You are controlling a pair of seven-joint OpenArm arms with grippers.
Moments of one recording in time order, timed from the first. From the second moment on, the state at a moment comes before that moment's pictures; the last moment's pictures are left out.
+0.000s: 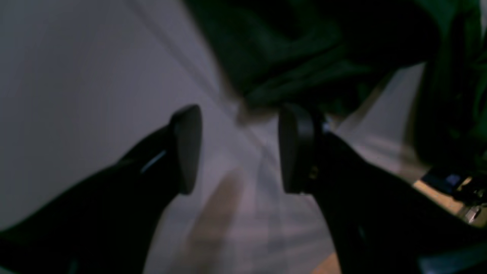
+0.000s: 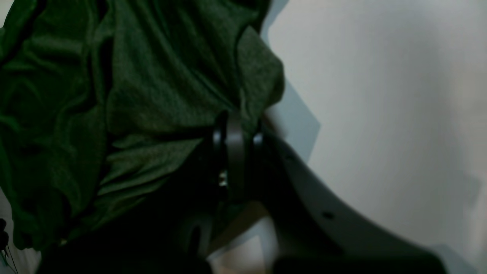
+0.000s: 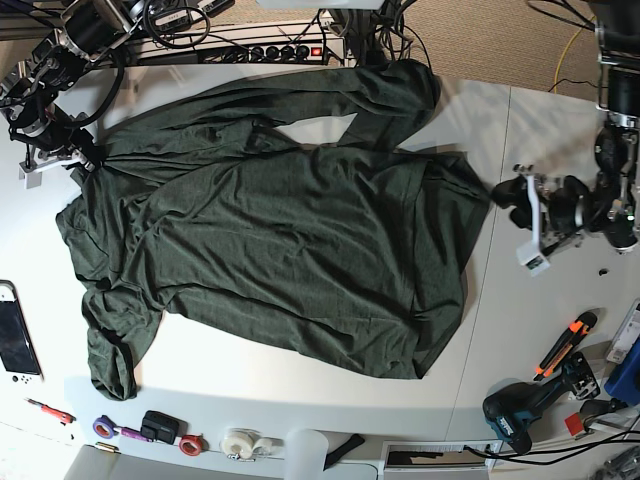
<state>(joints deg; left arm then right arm) -9.7 -36.8 5.6 80.0 -53.0 -43.5 71.3 0.1 16.5 56.7 79.6 38.4 27.4 -75.9</state>
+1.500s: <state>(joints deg) -5.9 -45.0 29.9 92.4 5.4 -42.3 28.2 0.1 16.6 56.7 79.6 38.6 31.0 -76.3</state>
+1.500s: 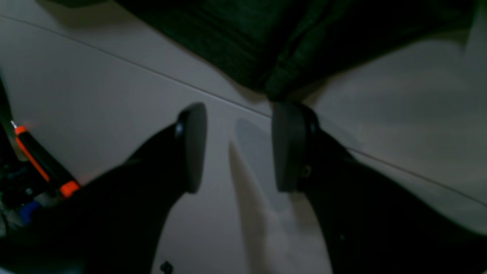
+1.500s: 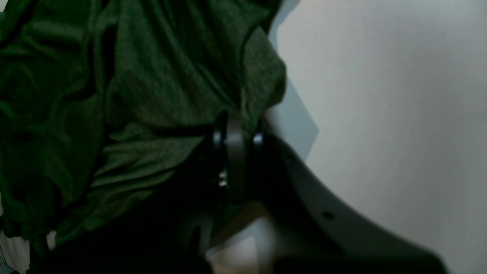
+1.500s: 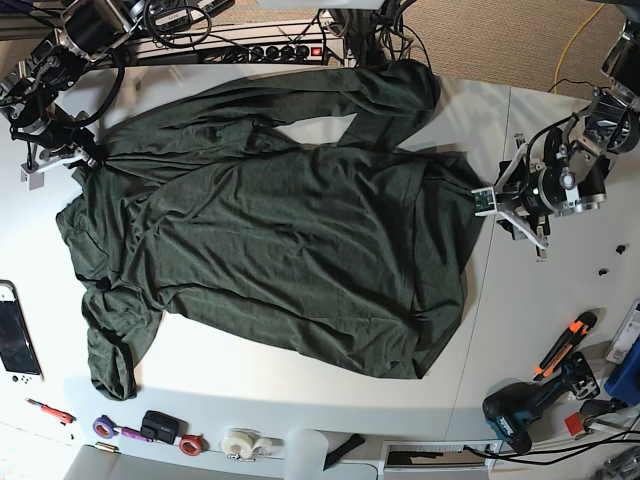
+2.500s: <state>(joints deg) -3.6 -42.2 29.6 90.6 10.6 -41.3 14.2 0.1 17.6 56.7 79.5 38.6 31.0 -76.4</state>
